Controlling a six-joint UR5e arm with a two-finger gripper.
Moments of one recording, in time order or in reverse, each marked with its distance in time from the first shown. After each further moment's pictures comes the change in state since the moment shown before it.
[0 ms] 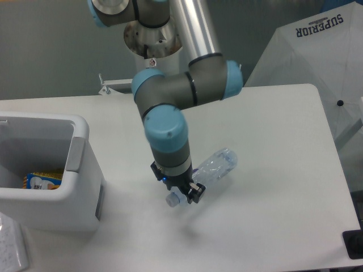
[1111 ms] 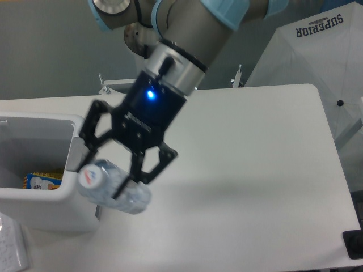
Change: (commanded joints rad) arm 0.060 0.124 0.175 0.126 -0.947 -0.230
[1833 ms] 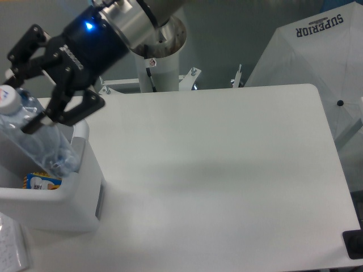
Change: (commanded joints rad) arm -0.095 0.140 -0.176 0.057 -0.048 0.008
